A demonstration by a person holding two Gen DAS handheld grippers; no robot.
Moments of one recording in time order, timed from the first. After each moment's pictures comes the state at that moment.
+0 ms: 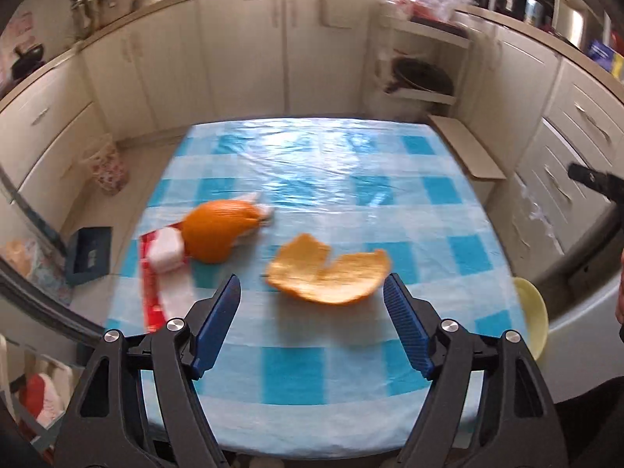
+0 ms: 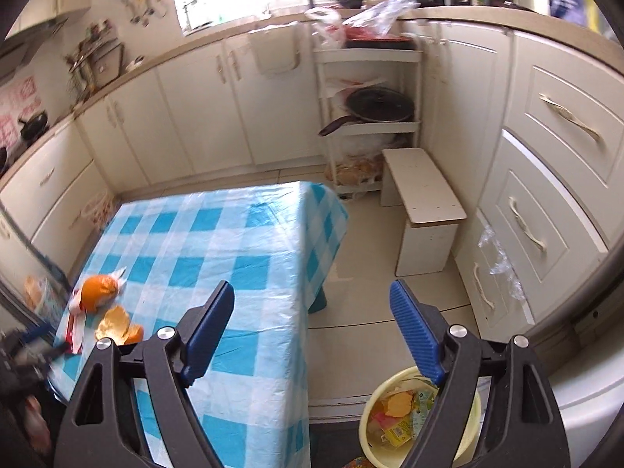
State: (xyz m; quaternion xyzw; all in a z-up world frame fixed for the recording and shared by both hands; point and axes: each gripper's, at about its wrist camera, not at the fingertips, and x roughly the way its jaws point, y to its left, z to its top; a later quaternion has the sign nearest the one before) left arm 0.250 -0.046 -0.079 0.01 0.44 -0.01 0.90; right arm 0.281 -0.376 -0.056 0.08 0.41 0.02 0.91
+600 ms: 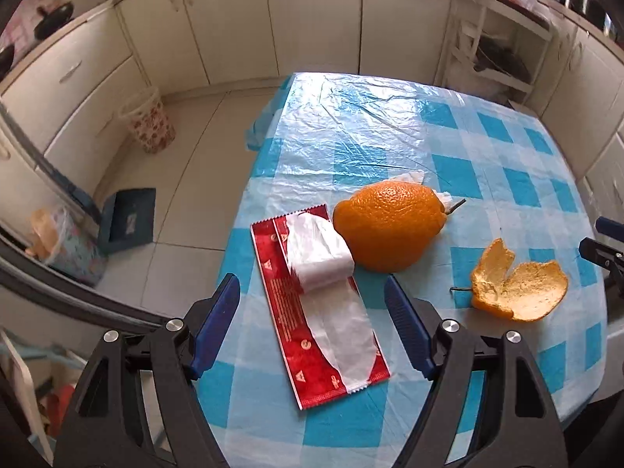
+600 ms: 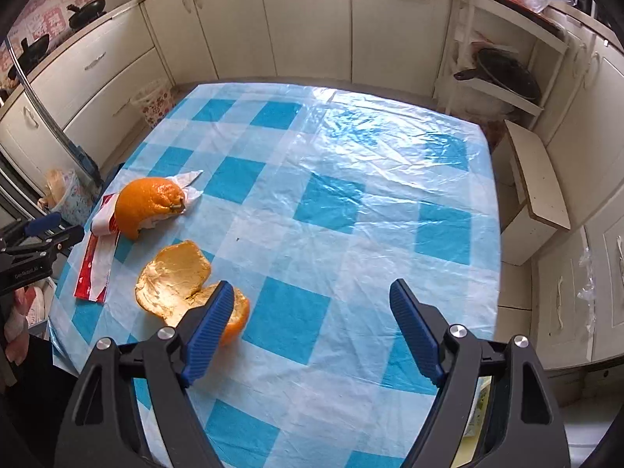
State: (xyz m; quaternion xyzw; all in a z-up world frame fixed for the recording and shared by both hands) left arm 0.318 0.070 -0.126 0.03 0.51 0.05 0.86; right arm 0.337 -0.196 -0.124 -0.02 0.52 0.15 0.84
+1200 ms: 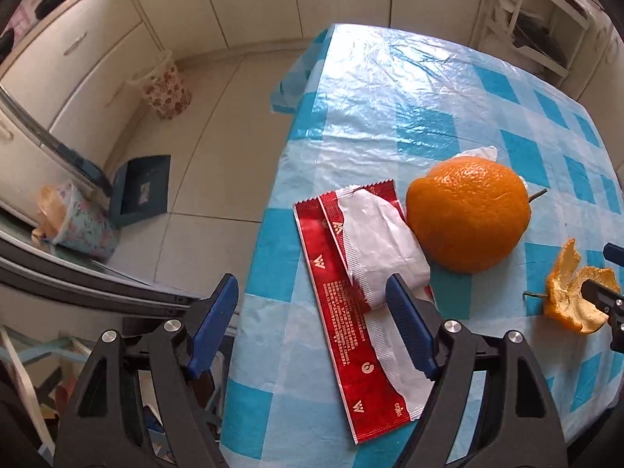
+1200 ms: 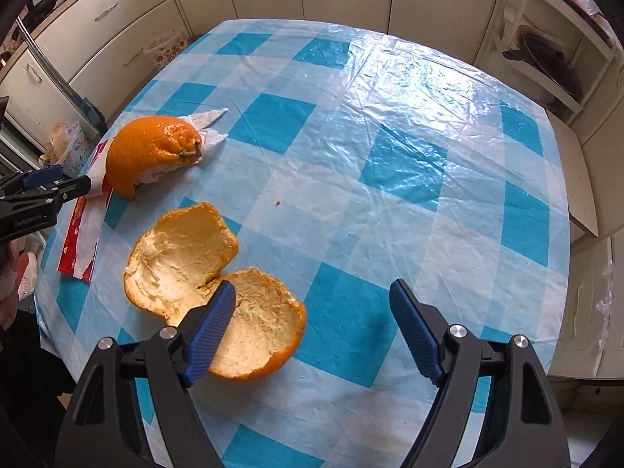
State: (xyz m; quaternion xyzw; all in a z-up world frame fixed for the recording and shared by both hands) left arm 0.342 0.115 -0.166 0.01 0.57 0.08 0.82; right arm 0.344 -0.145 -0.167 -0.06 0.58 0.19 0.79
